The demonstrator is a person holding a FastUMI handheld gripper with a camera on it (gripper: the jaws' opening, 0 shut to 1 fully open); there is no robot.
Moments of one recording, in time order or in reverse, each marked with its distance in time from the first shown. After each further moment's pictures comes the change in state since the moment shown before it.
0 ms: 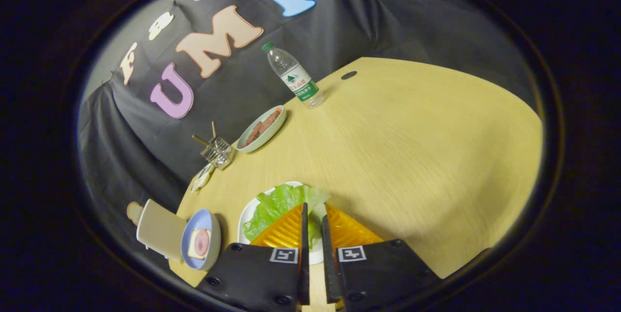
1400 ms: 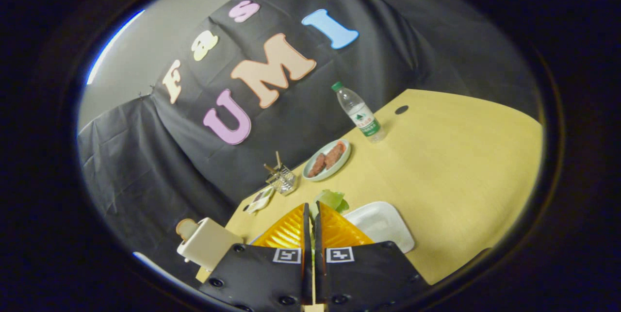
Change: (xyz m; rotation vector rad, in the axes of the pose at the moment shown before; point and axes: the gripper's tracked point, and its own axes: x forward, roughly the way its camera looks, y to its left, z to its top) arm -0.078 0.138 0.039 0.023 -0.202 0.296
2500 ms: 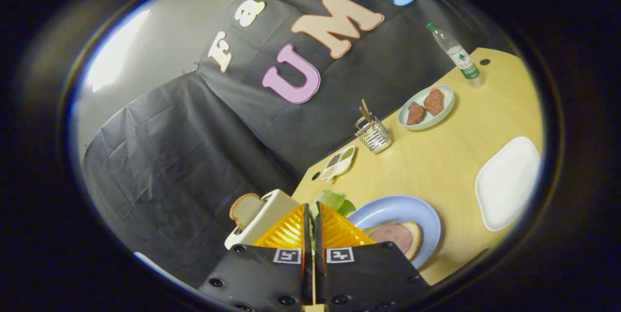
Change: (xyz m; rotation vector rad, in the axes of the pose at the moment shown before) arm 0.061 0.176 -0.142 0.023 0.227 0.282
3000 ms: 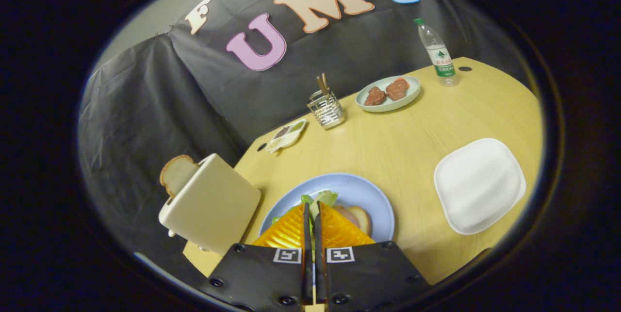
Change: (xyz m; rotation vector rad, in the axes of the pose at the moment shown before) arm 0.001 -0.082 -0.037 -0.184 0.130 -0.325
